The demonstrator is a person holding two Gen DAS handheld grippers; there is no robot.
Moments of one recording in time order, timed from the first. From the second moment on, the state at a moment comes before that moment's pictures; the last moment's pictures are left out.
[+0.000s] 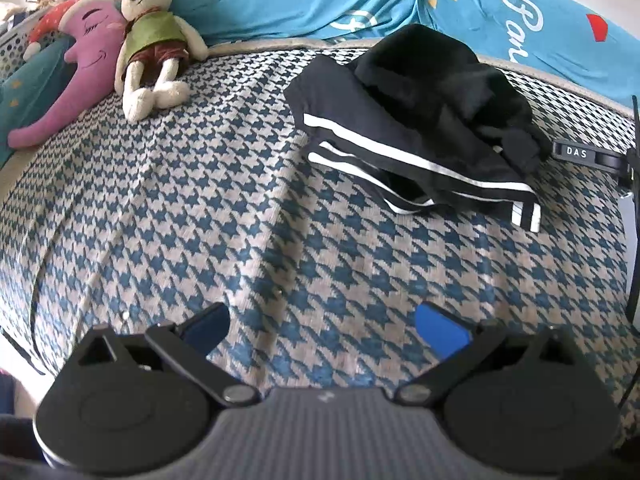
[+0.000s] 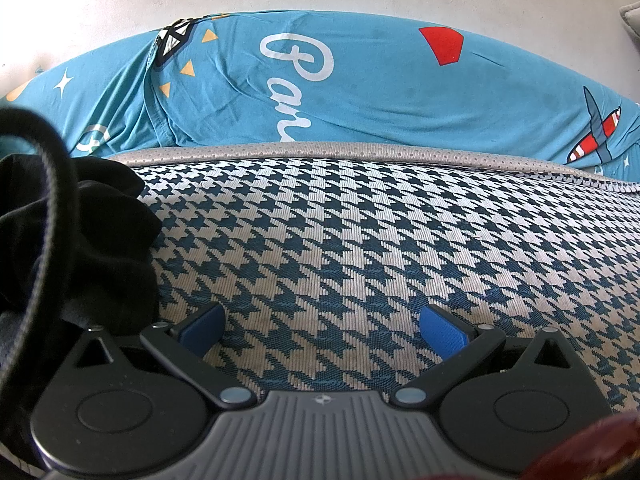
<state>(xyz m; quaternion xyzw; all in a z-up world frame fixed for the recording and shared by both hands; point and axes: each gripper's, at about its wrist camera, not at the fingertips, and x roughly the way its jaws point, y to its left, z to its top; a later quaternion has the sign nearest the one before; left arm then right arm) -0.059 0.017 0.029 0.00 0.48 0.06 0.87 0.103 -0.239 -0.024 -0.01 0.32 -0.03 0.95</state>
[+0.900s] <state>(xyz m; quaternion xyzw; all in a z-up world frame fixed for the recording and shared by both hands) -0.058 0.003 0.032 0.02 0.48 0.06 0.88 0.103 -0.239 -0.023 -0.01 0.32 -0.03 0.95</state>
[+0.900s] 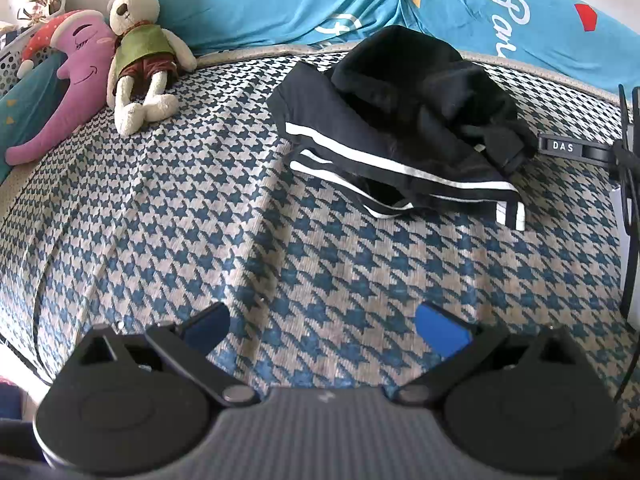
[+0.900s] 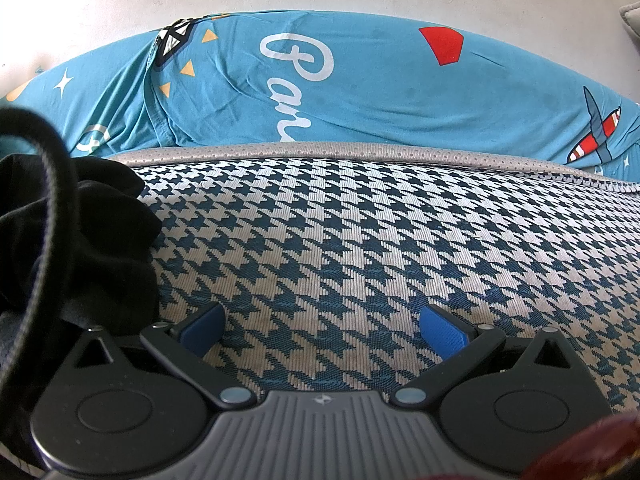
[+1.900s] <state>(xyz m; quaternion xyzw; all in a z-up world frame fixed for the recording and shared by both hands) -0.050 0.007 0.049 0.02 0.46 0.08 0.88 0.103 -0.239 -0.023 -0.01 0.32 -0.03 0.95</state>
